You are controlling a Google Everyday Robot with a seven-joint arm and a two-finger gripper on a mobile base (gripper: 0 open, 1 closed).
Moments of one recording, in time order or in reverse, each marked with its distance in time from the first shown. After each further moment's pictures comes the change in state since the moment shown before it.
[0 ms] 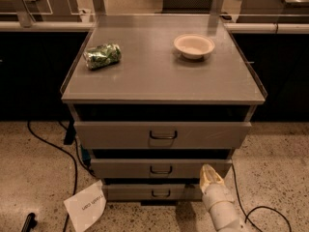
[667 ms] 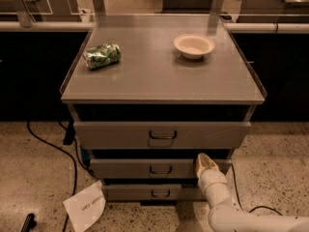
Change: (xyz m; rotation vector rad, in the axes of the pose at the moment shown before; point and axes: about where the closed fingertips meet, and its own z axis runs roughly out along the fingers) arm 0.001 -0.005 0.057 0.007 0.048 -0.062
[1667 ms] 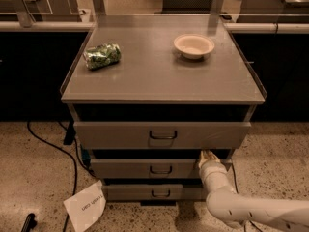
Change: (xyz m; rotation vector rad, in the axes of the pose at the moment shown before) arm 0.001 -0.020 0.034 0.091 0.066 -0.005
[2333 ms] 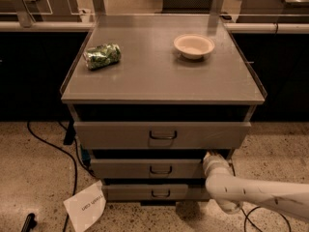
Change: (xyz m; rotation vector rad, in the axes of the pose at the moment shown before) arm 0.024 -0.045 0.038 0.171 0.132 0.123
